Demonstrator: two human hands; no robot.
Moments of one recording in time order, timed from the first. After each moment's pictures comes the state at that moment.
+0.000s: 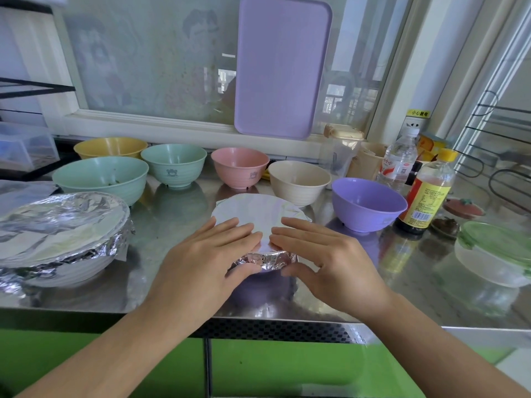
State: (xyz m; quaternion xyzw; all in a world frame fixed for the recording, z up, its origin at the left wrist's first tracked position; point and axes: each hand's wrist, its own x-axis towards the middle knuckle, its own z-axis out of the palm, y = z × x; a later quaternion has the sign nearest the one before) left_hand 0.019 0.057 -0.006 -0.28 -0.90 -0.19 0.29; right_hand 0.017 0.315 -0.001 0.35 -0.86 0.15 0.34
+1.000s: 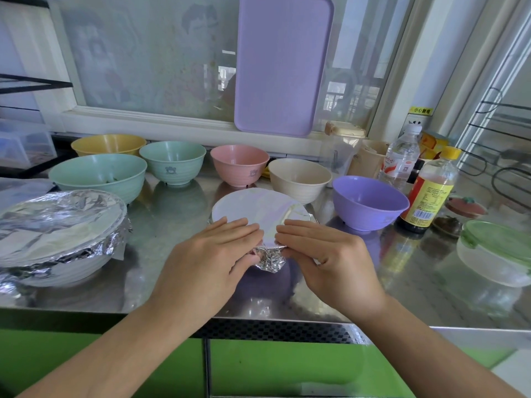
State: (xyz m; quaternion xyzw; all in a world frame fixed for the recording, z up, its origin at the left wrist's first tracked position) left_hand 0.013 0.064 -0.010 -0.30 -0.87 -0.23 0.30; right_hand 0.012 0.307 -0.011 0.31 -0.83 0.22 0.41
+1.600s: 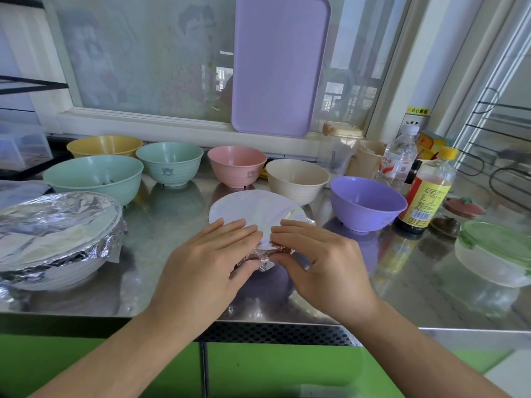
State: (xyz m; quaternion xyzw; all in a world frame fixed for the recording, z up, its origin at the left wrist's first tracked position) left_hand 0.015 0.071 -0.015 -0.30 -0.86 -0.22 0.35; right_hand 0.019 0.295 -0.006 0.27 -0.84 0.21 0.41
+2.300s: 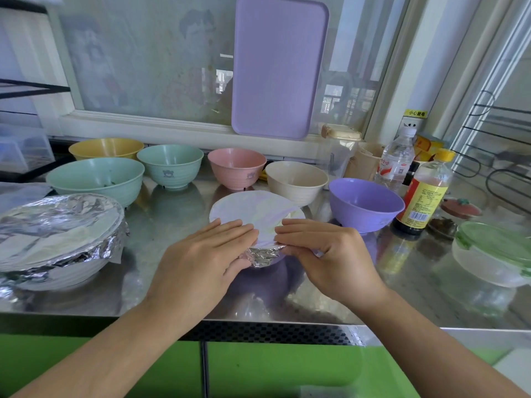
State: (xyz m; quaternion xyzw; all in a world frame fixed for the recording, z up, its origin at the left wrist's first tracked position) left_hand 0.008 0.061 -0.012 -0.31 -0.86 -0.19 0.36; right_hand 0.010 0.313 0.002 0.30 -0.83 0.30 0.35
